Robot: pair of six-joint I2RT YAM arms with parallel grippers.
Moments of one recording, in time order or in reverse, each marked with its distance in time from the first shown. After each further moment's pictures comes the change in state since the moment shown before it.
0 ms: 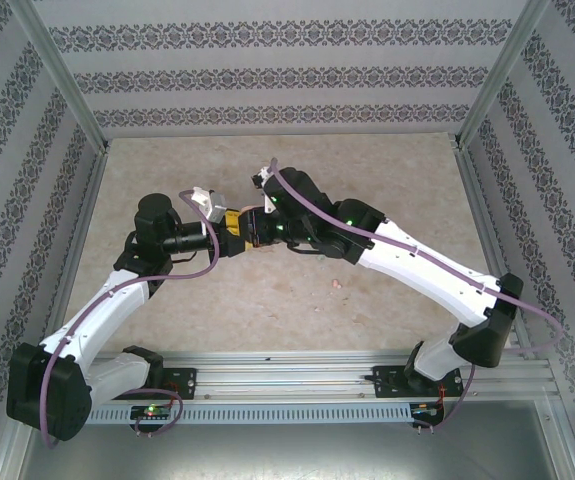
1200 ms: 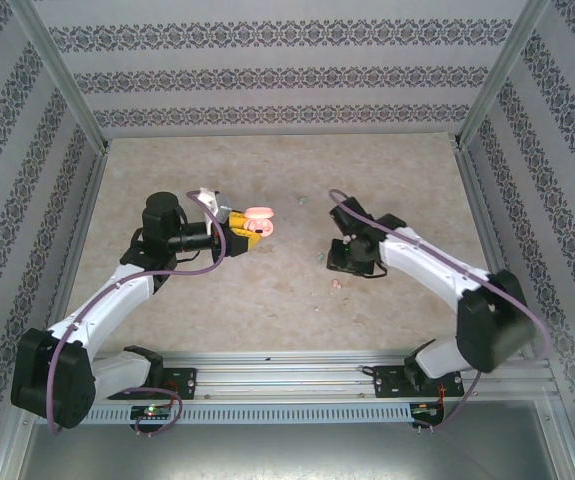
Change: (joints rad) left arm 0.000 0.066 -0.002 0.001 -0.004 0.049; right arm -0.418 -0.026 -0.587 -0.110 -0.008 0.028
